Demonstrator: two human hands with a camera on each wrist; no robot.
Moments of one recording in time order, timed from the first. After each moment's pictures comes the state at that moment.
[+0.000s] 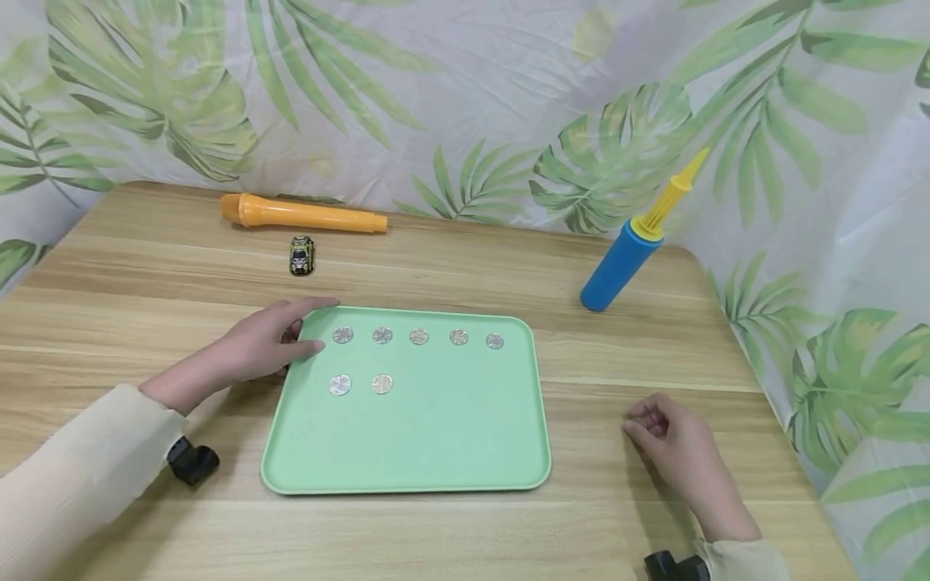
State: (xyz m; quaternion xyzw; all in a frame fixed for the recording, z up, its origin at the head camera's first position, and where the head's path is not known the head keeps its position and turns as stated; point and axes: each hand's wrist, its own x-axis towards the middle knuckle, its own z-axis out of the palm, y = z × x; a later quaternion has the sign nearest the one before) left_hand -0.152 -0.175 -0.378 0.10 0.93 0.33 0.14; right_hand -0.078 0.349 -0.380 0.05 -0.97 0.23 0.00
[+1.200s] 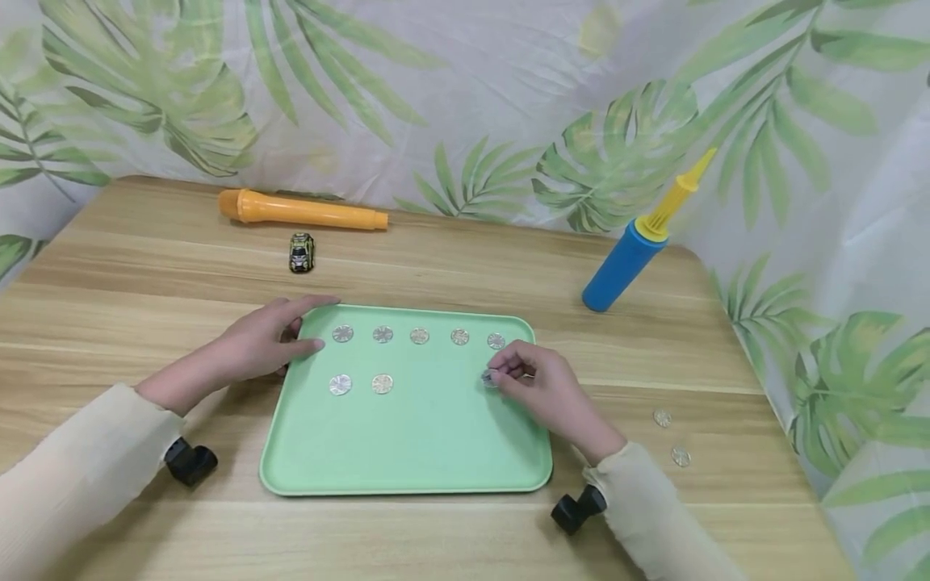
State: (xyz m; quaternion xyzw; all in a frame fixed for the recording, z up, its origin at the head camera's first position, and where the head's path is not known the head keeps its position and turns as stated) left_hand -0.153 -0.175 -0.379 0.11 0.93 0.33 0.14; right_hand -0.139 0.214 -0.377 0.17 -0.87 0.45 -0.12
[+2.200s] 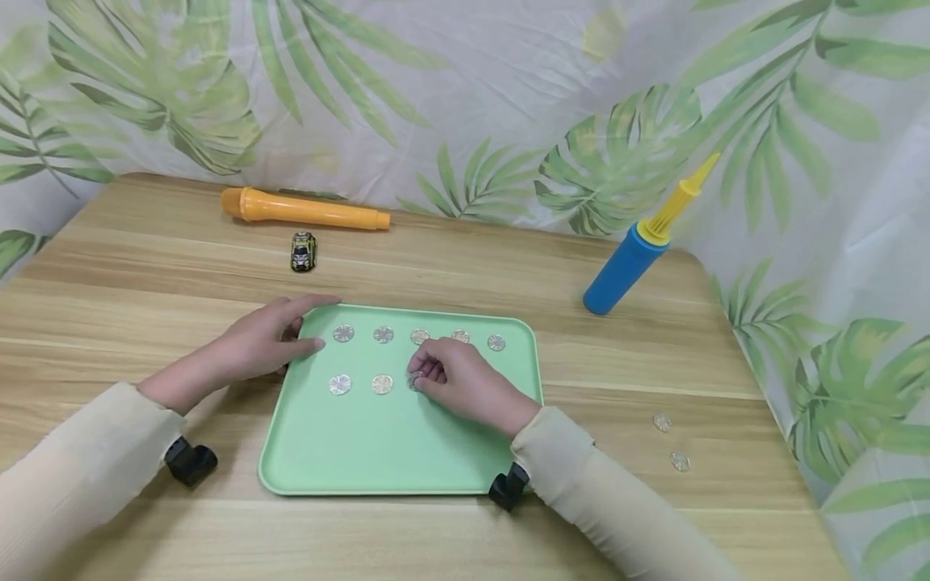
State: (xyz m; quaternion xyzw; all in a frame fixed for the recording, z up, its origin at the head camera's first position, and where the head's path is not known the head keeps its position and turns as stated) left_hand -0.150 -0.175 -0.377 0.10 0.93 0.33 0.13; right_hand -0.153 0.127 -0.379 0.30 -0.86 0.37 -0.18
